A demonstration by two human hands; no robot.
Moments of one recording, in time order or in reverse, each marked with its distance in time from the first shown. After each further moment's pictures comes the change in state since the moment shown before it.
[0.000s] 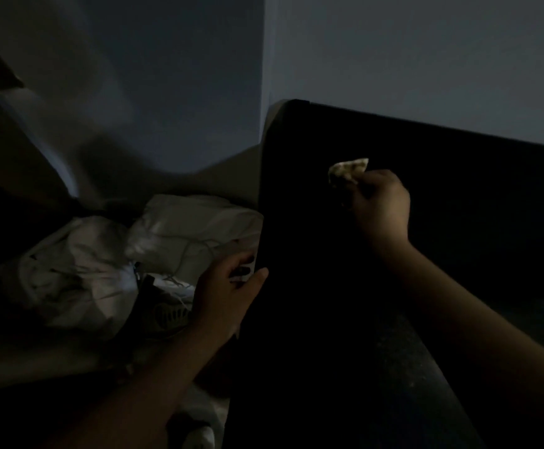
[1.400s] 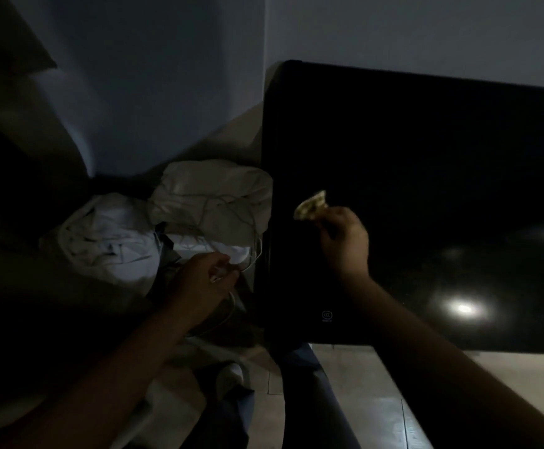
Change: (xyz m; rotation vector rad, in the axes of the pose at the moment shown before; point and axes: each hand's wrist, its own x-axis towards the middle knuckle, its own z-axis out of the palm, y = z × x) left_hand -0.127 0.010 -0.095 0.589 -0.103 0.020; right_hand -0.208 -0.040 0.011 0.025 -0.053 0.044
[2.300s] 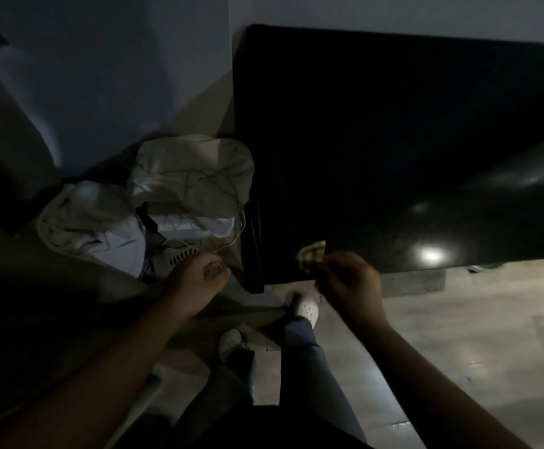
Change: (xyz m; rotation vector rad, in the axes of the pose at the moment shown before) left_hand -0.048 -0.029 -0.012 0.028 -0.267 -0.094; right_hand -0.161 -0.025 -0.043 0.117 -0.088 0.188
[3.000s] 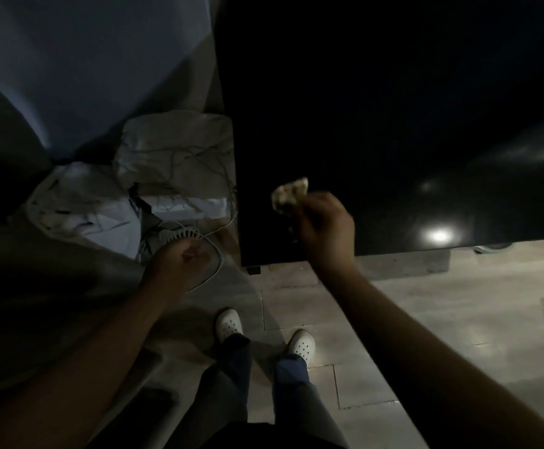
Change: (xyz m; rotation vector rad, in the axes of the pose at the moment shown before) left_hand -0.003 0.009 0.019 -0.037 0.010 -0.102; right_hand 0.048 -0.009 0.000 -0.009 0.111 -0.094
